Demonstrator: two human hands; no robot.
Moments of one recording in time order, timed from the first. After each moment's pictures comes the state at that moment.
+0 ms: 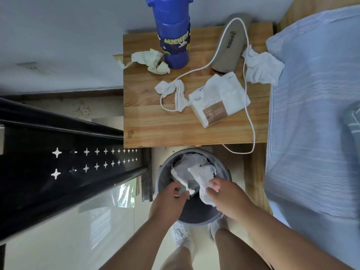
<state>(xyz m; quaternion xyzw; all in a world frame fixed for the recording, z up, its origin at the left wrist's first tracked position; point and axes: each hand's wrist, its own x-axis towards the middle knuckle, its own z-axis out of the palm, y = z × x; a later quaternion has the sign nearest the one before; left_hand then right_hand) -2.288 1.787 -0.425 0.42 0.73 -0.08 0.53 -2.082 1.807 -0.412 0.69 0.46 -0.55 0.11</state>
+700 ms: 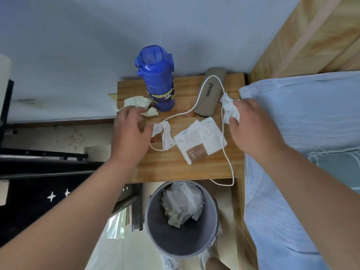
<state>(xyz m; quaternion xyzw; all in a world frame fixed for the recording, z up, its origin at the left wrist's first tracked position) -2.295 2.040 -0.321 0.61 0.73 0.19 0.24 -2.005 2.026 -0.271 0.74 0.64 -0.19 -0.06</state>
